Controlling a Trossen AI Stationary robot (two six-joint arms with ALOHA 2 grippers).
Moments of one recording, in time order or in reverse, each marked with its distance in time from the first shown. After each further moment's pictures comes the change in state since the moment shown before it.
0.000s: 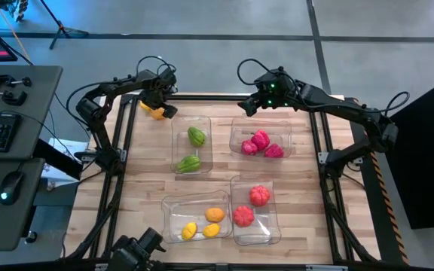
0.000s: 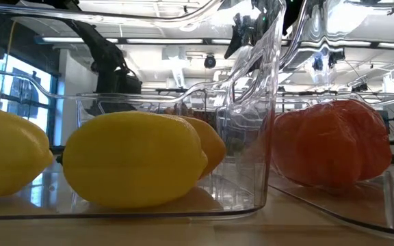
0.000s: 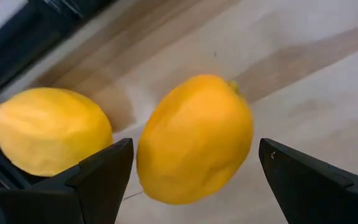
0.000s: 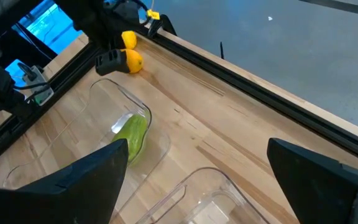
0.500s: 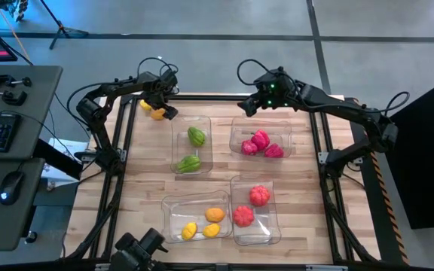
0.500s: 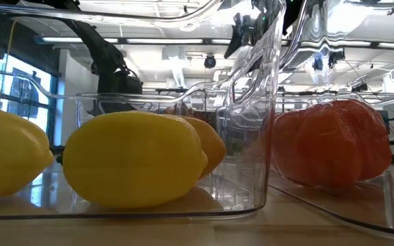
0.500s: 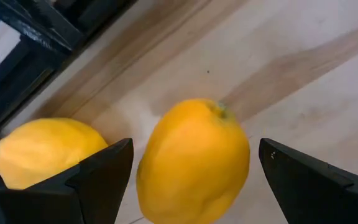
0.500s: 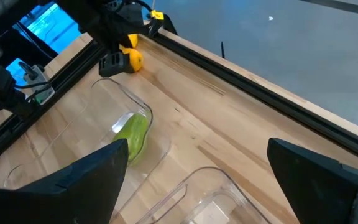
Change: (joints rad) left arm -0.015 0.000 -0.031 0.079 -0.020 0.089; right arm 0.007 0.000 0.000 0.000 0.000 0.000
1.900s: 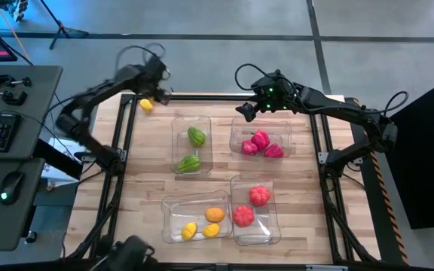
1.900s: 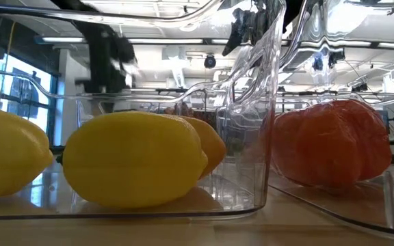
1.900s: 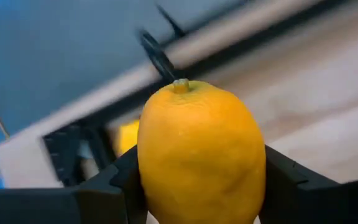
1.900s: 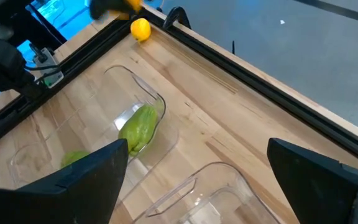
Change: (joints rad) left arm 0.006 -0.262 0.035 -0.026 -0.128 -0.131; right arm 0.041 0.000 0.000 -0.001 0.000 -0.052
